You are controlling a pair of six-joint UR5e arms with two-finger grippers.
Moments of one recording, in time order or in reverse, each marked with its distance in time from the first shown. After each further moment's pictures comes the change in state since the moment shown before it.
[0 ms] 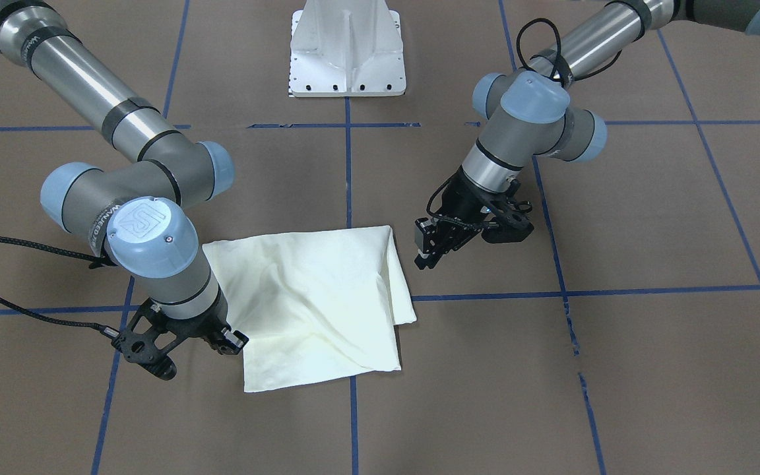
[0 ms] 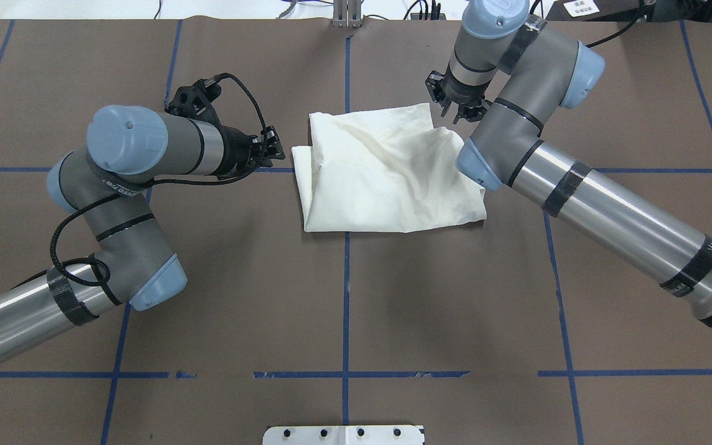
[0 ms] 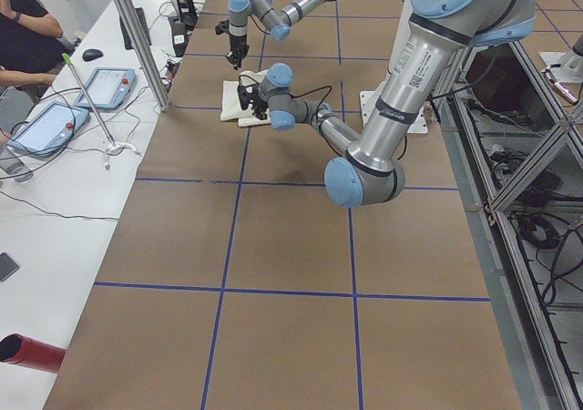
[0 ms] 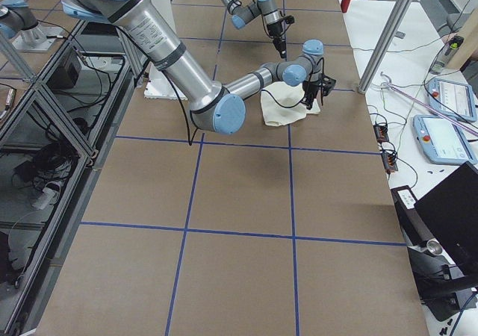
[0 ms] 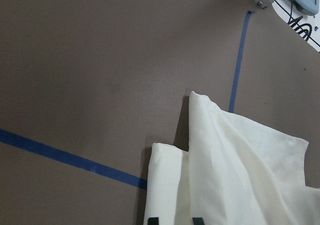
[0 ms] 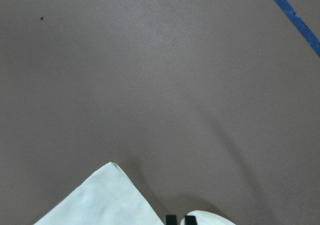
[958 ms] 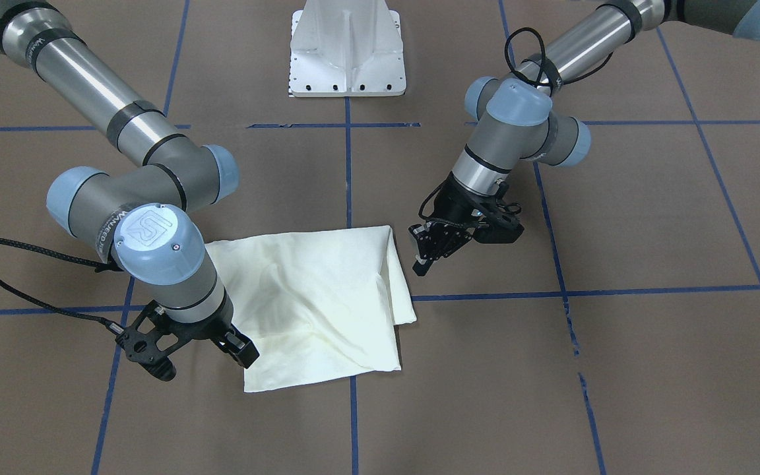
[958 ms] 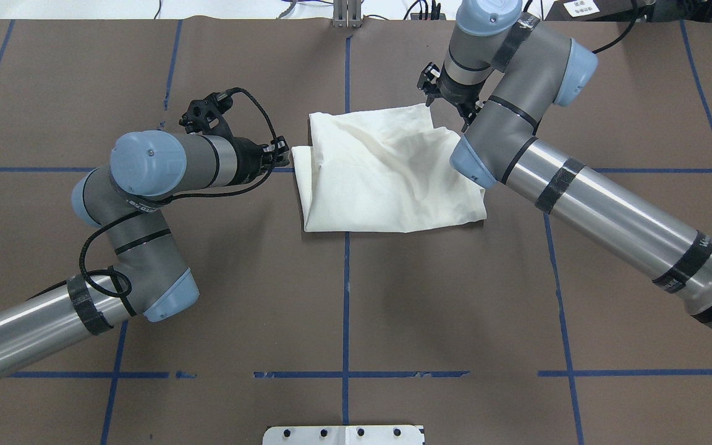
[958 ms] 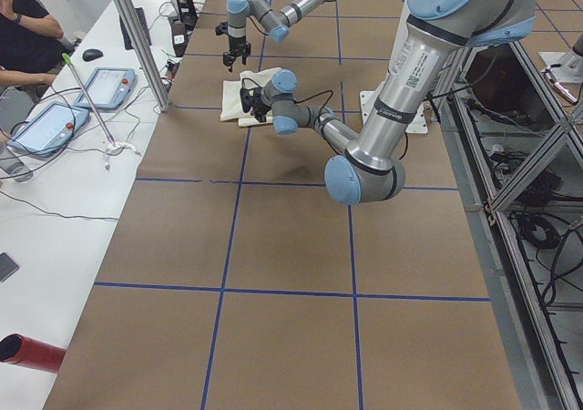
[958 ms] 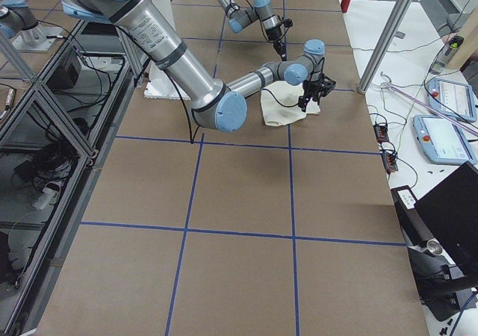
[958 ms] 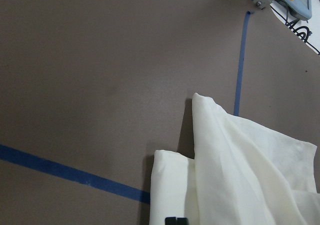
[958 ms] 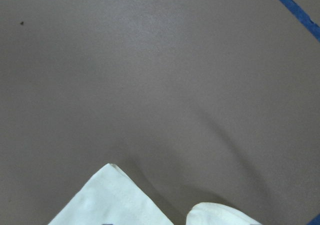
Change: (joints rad) left arm 0.036 -0.005 0.015 -0.024 0.112 0.005; right arm -0.005 0.022 -0.043 -0.003 0.025 0.104
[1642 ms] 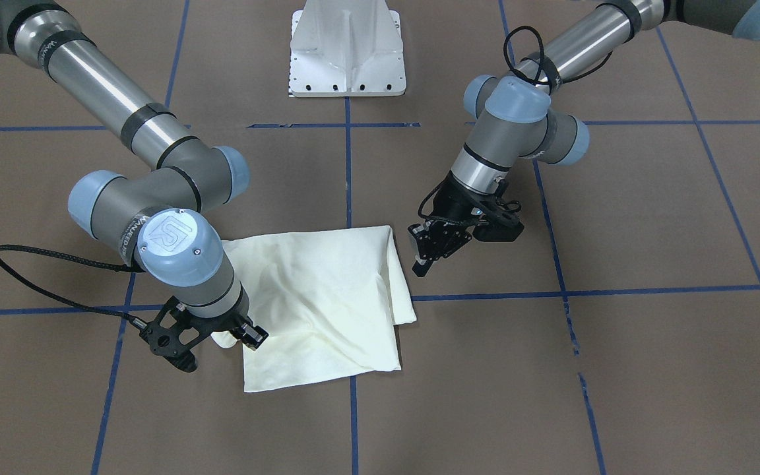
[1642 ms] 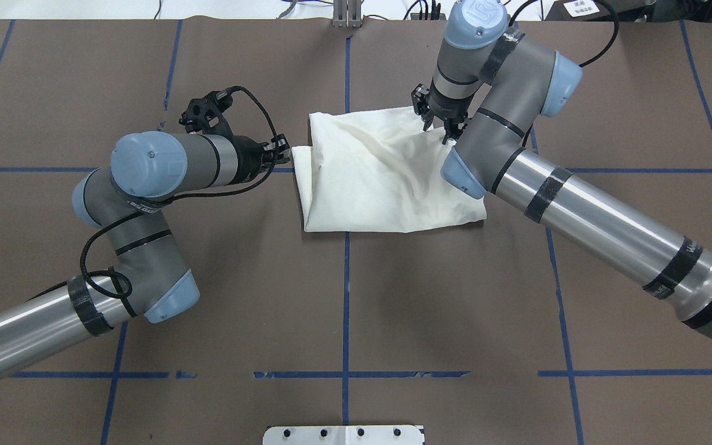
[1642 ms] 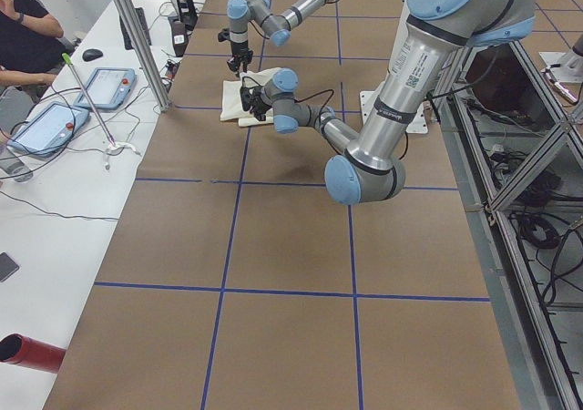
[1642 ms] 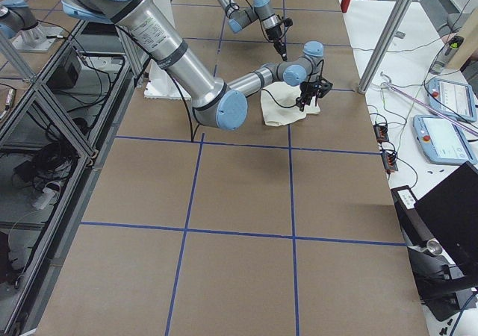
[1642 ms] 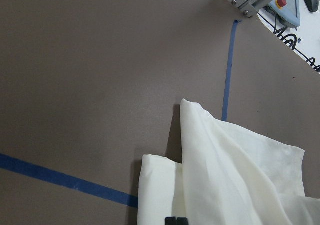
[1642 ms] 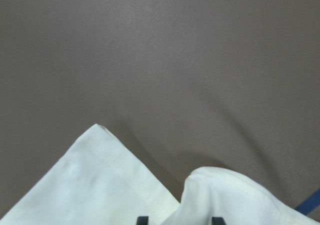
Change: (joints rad) left arm 0.001 0.000 -0.003 0.000 0.018 0.001; right arm -0.034 0.010 -0.024 0.003 0.035 0.004
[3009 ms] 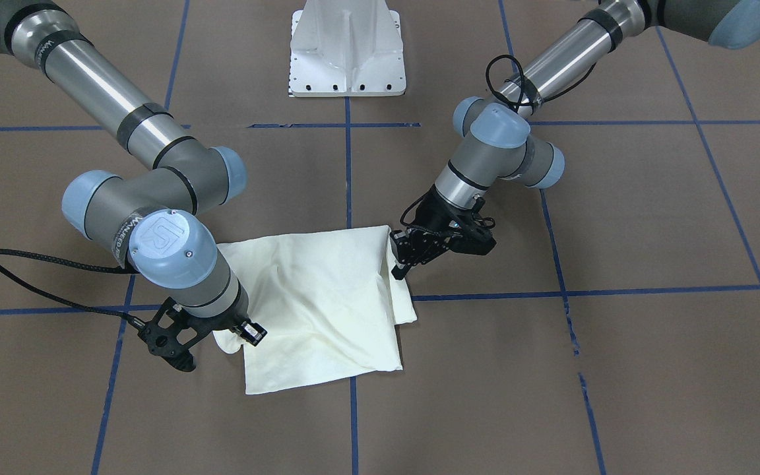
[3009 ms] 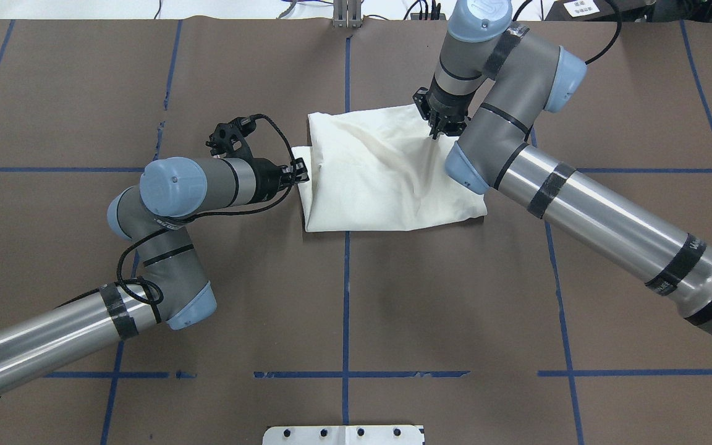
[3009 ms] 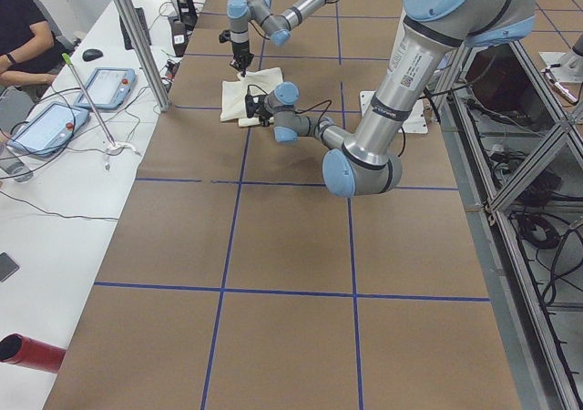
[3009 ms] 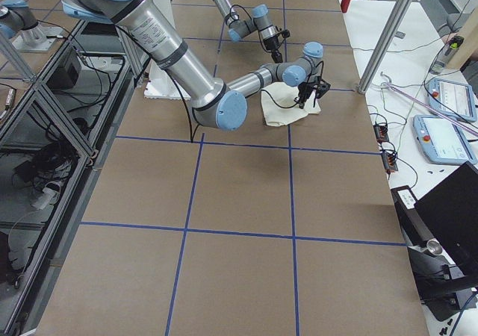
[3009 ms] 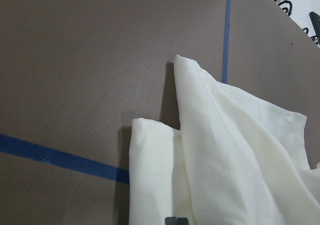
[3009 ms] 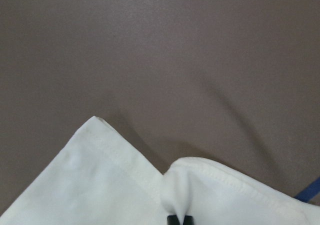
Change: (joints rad) left arm 0.048 -0.061 0.193 -0.214 -0.010 0.036; right arm 0.018 0.002 0.006 0.001 0.045 -0.004
